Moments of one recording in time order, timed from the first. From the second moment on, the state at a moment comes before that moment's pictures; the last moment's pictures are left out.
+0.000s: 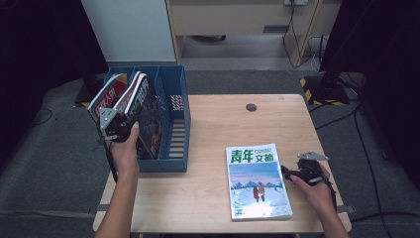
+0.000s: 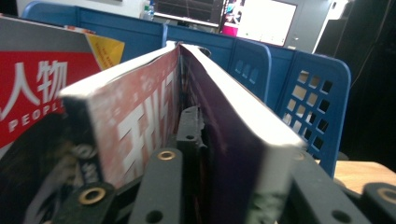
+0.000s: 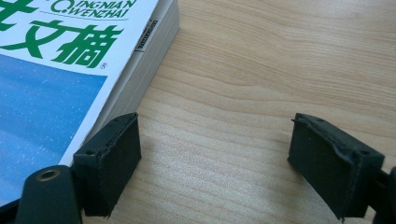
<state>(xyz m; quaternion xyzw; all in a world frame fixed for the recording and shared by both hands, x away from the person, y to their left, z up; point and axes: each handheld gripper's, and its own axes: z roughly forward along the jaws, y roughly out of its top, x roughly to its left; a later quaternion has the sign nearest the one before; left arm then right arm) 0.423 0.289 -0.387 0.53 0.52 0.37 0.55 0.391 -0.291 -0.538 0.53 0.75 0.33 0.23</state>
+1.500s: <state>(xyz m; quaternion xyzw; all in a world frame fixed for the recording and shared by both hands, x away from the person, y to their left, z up) 0.367 0.301 -0.398 0.58 0.55 0.35 0.50 0.391 -0.288 -0.538 0.53 0.75 0.33 0.22</state>
